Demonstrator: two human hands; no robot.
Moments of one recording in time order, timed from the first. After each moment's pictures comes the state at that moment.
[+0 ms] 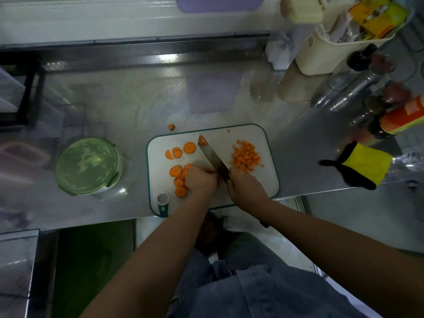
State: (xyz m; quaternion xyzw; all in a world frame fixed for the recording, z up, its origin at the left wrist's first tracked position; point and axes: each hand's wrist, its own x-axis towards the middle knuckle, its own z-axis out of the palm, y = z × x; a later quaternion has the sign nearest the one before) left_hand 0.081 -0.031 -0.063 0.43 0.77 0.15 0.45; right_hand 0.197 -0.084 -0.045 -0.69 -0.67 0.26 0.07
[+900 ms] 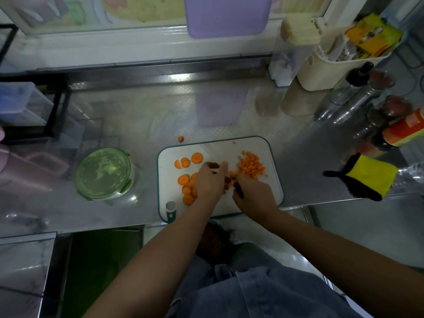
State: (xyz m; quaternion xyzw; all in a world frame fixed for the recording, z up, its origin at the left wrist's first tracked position) left_hand 0.083 -0.034 -0.023 0.44 0.69 0.27 0.50; right_hand 0.205 -0.089 -0.030 -0.65 -0.73 0.18 0.14
